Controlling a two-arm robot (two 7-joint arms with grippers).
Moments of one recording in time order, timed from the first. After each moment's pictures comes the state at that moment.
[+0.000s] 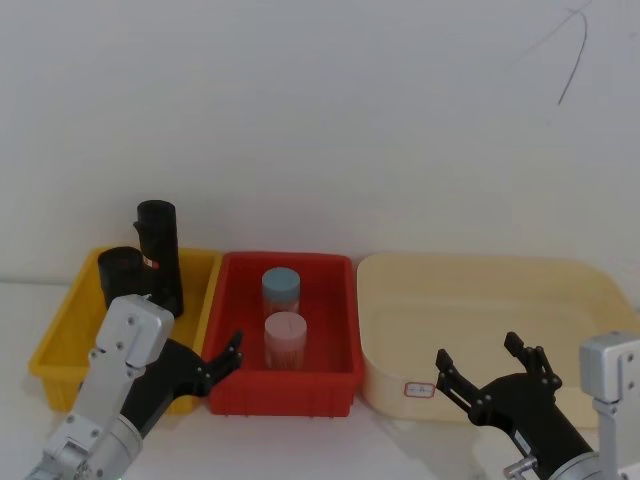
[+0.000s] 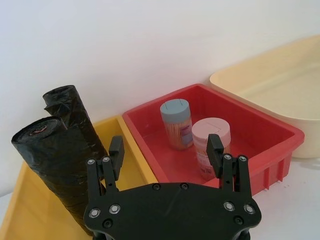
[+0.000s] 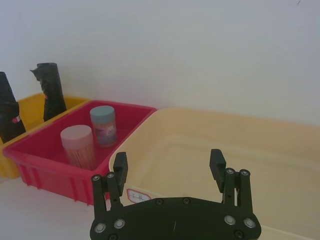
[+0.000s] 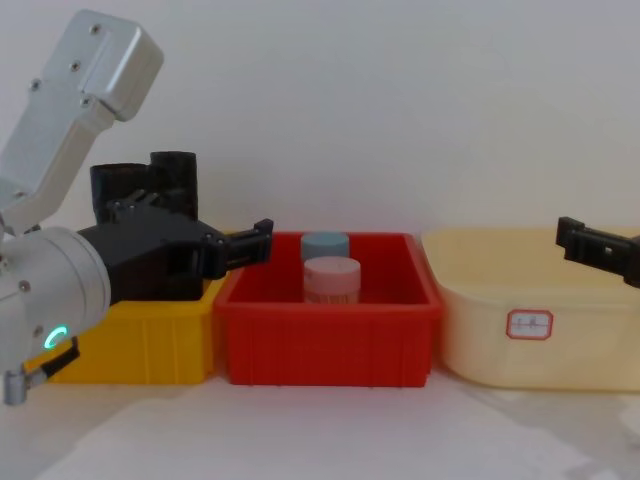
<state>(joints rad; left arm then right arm) -0.24 0.38 0.45 -1.63 -0.20 0.01 -0.01 -0.01 0.34 -0.23 -1.77 0.29 0.03 0.07</state>
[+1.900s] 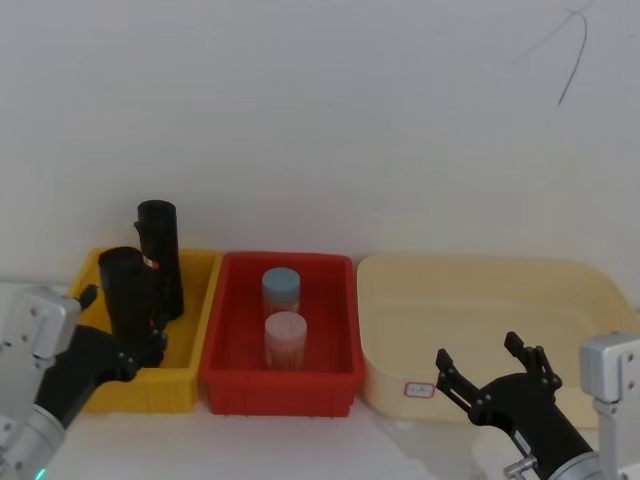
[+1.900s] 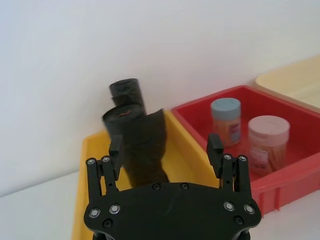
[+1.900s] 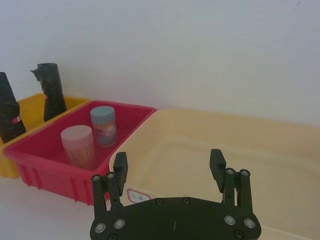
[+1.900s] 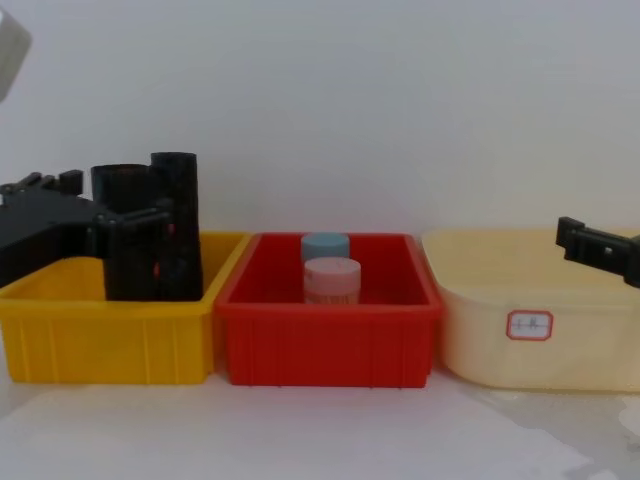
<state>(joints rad) -0.18 0.43 0.32 -1.63 -0.24 -0.05 -0.03 -0.01 0.34 -0.23 -1.77 0.29 0.03 0.07</state>
